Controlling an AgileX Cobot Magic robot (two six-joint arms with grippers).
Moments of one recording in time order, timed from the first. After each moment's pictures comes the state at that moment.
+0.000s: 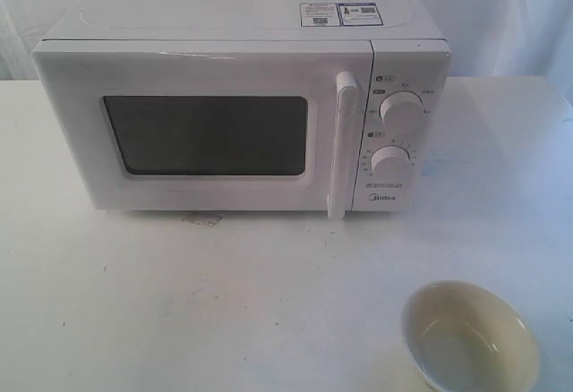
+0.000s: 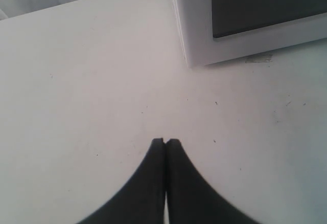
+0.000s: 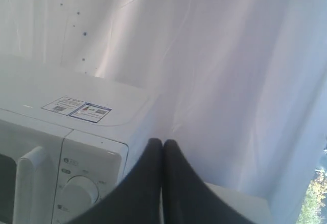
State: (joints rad) left arm 0.07 0.24 -0.82 -0.16 1.20 0.33; right arm 0.25 0.47 -0.51 -1.44 0.15 1.25
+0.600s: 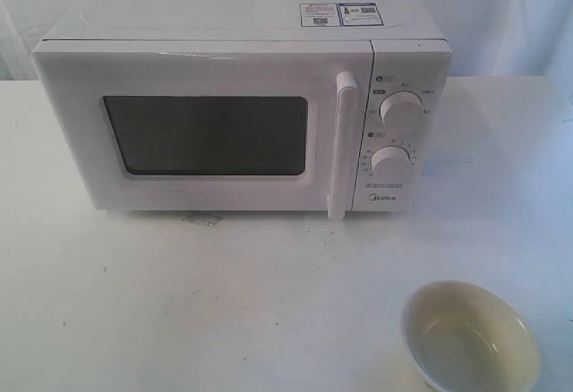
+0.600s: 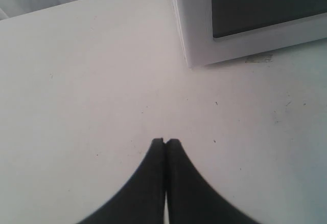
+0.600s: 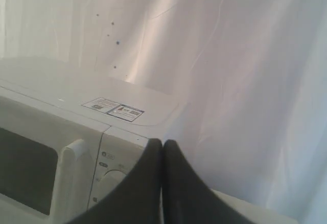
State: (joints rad) left arm 0.07 0.24 -0.82 -0.16 1.20 0.33; right arm 0.18 0.39 -0.43 -1.43 -0.05 1.25
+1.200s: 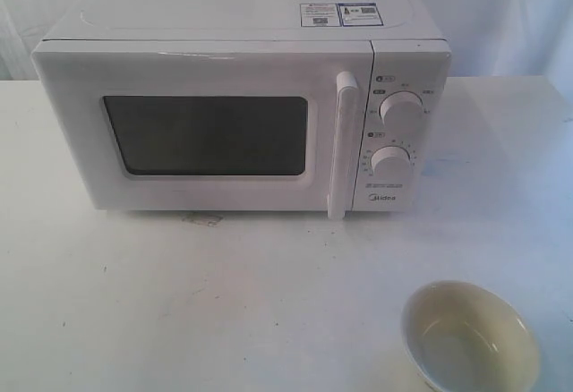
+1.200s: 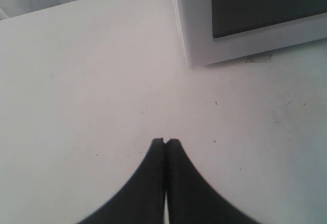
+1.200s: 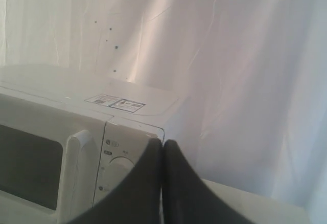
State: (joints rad) left arm 0.07 0.24 -0.82 -0.16 1.20 0.33; right arm 0.18 0.27 -0.29 -0.29 -0.05 0.17
